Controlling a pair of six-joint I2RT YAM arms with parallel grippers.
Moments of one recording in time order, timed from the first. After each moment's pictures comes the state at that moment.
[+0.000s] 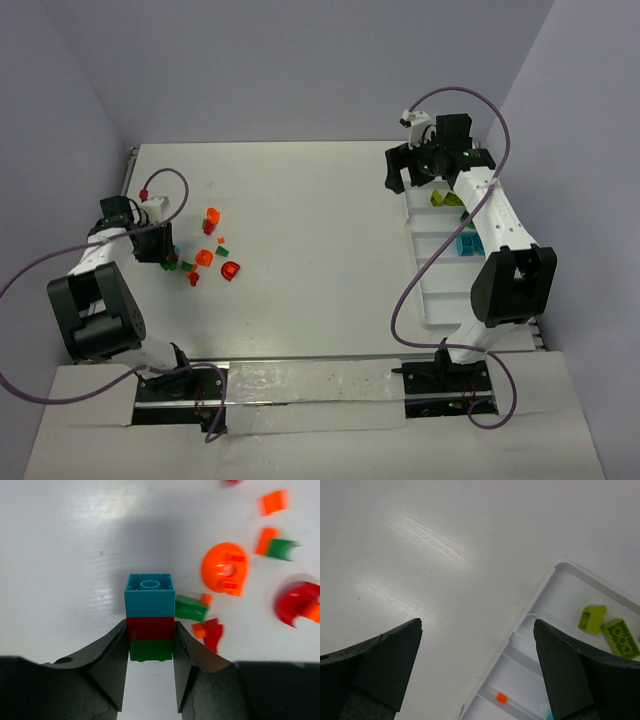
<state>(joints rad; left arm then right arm) 0.32 1.53 0.93 -0.52 0.28 0.34 0.07 1.64 1.54 -0.67 -0.36 -0.28</state>
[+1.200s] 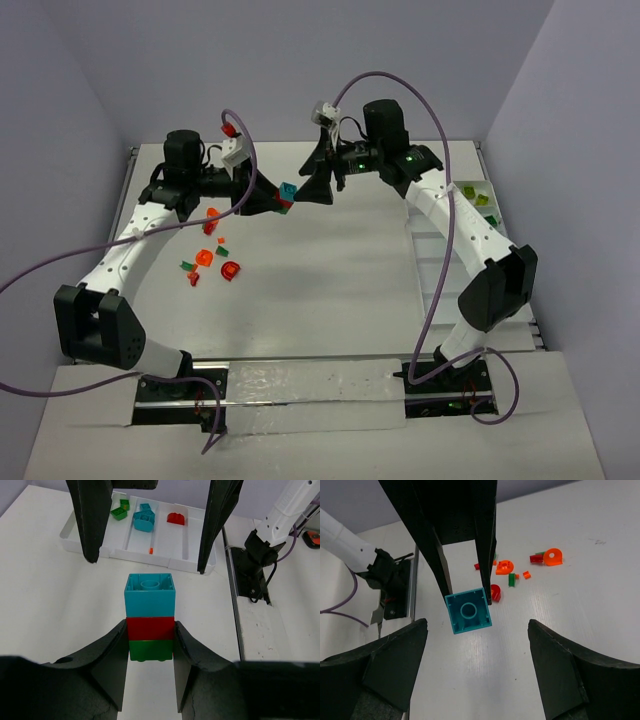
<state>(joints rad) -0.25 1.45 1.28 -0.22 1.24 0.22 0.48 1.66 1.70 -0.45 -0.98 -0.13</state>
